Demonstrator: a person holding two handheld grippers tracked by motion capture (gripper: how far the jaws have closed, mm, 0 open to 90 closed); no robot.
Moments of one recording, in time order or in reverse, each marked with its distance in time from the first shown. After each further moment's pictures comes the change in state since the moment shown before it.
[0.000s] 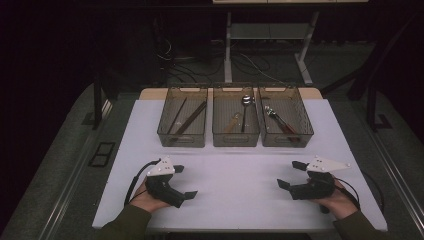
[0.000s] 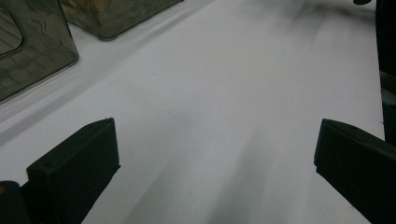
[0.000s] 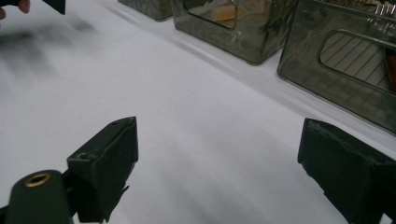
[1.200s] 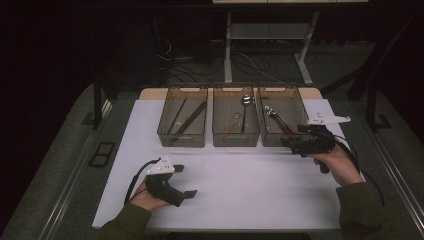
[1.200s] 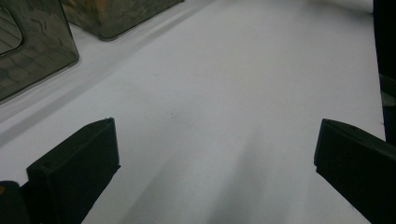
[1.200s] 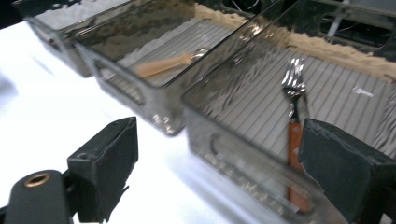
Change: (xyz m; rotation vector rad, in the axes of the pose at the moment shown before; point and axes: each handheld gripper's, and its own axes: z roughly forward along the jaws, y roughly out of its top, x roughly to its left) left arm 0.003 -0.001 0.001 -0.005 -0.008 -0.006; right arm -0.063 0.080 0.018 0.022 -0.107 0.060
